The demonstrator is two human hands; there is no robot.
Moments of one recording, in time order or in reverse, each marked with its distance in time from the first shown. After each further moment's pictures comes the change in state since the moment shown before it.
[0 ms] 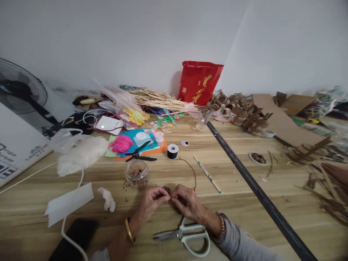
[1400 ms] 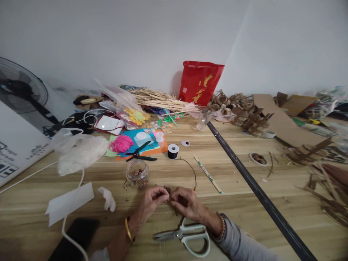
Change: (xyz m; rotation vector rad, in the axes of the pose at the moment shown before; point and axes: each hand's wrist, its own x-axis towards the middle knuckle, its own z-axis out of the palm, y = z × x) left_hand -0.005 0.009 -0.002 0.046 -0.047 0.041; right_hand 0.001 -0.005 -0.002 0.127 -0.054 0.111
